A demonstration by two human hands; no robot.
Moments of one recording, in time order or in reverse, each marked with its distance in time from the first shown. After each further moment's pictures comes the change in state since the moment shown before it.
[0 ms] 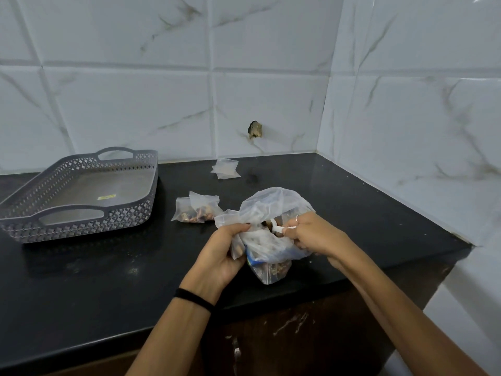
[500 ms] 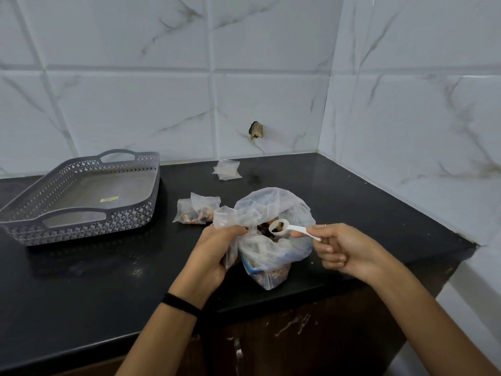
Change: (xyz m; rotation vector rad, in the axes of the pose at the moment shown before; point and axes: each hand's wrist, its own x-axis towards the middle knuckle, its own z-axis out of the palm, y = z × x) left_hand -0.013 0.007 -0.005 0.301 0.097 0.180; right_hand -0.019 0.037 -0.023 0.742 -0.238 0.096
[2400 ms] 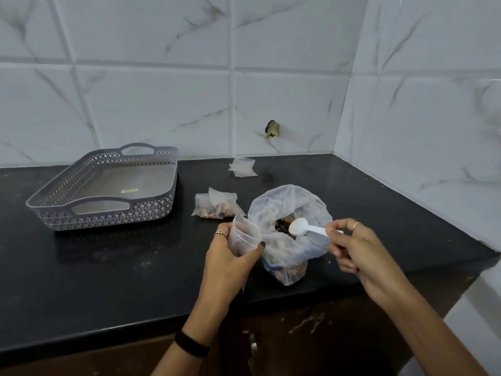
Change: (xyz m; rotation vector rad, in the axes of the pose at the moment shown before) left_hand -0.026 -0.029 -0.030 0.535 0.118 0.502; right_hand -0.018 0.009 0.036 -0.151 0.391 -0.210
